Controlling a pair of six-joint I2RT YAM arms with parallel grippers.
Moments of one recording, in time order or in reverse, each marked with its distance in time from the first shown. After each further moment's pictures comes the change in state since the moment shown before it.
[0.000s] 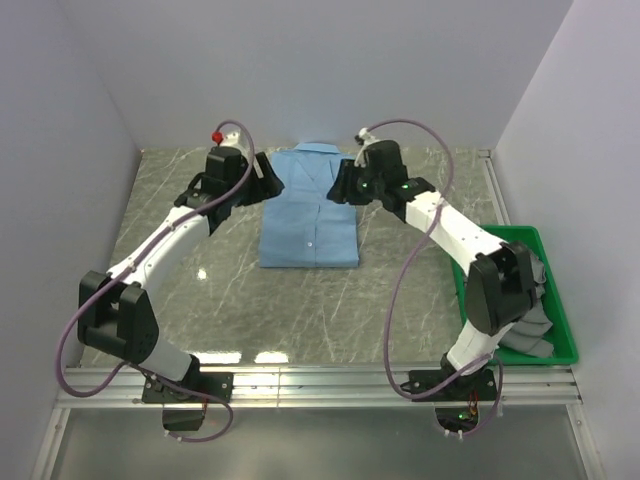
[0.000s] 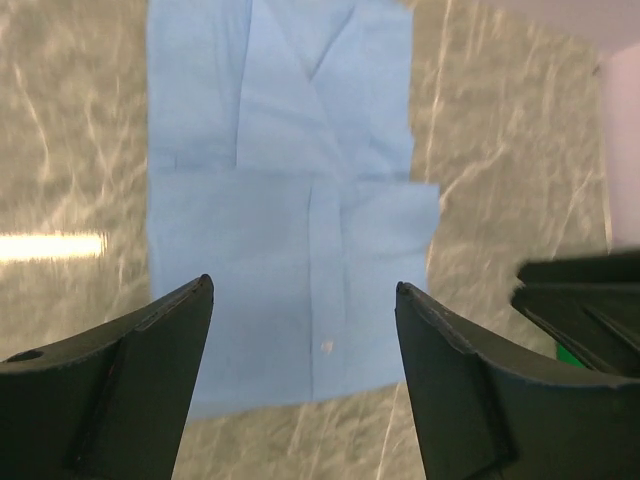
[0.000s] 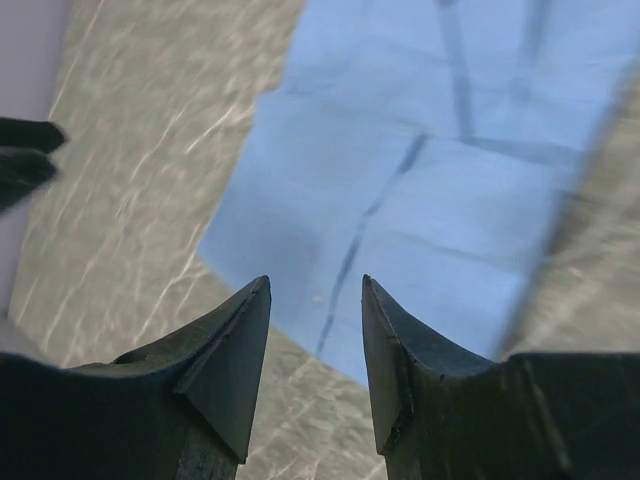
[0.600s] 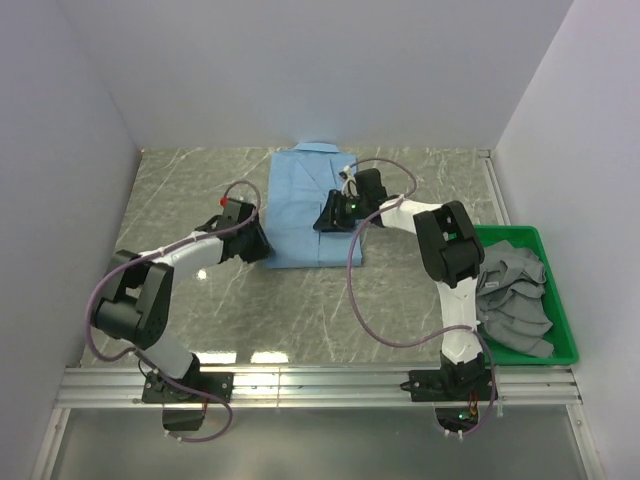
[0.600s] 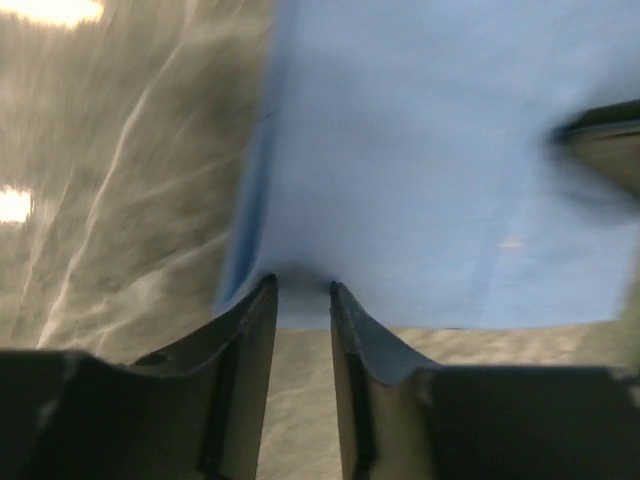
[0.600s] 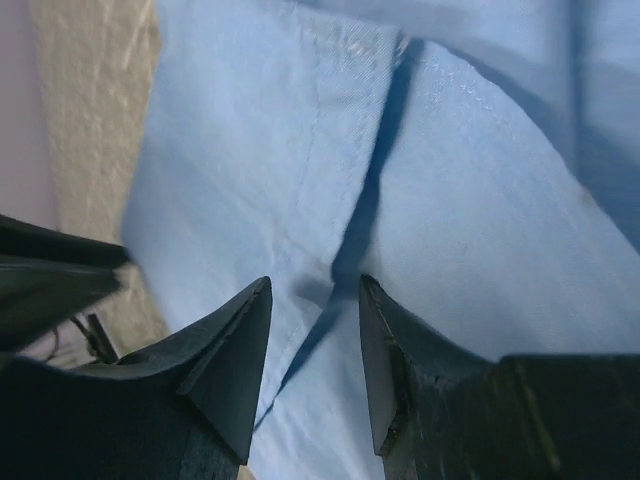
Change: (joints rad) left arm -0.018 0.066 -0.349 0.051 0.035 -0.193; right arm -0.046 0.489 0.009 0.283 -0.396 0.090
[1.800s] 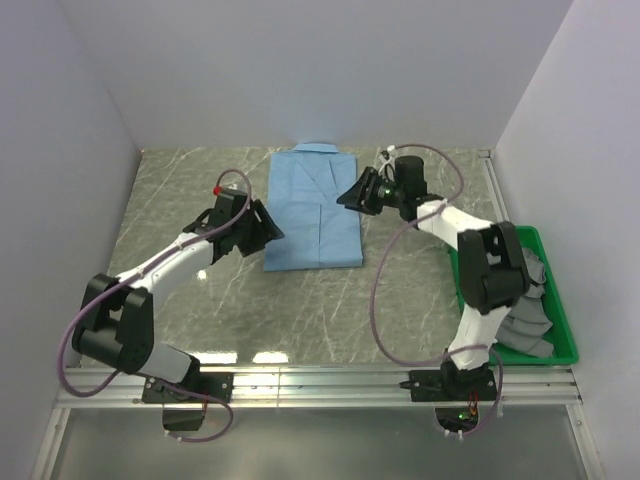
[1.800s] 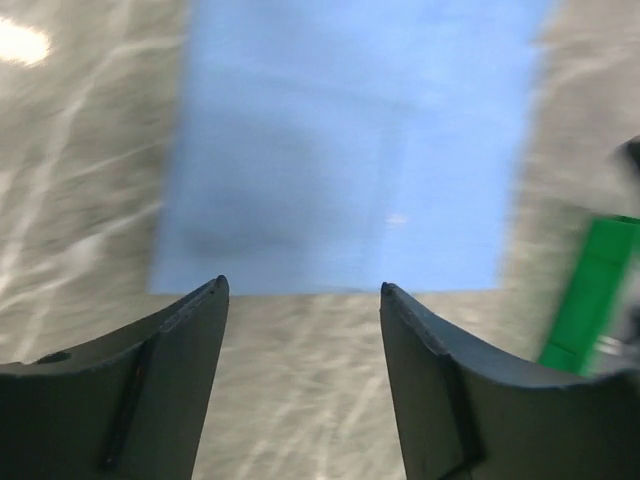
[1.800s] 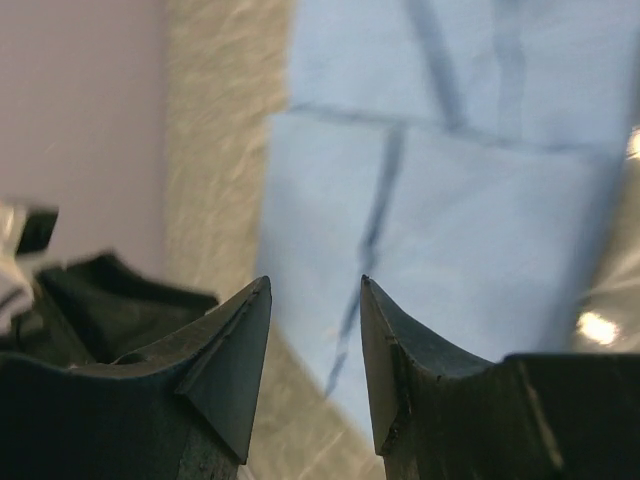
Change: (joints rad) left arm -0.011 -0.107 0.000 -0.071 0.016 -0.089; right arm -0.168 -0.268 -0.163 0.113 -0.003 0.201
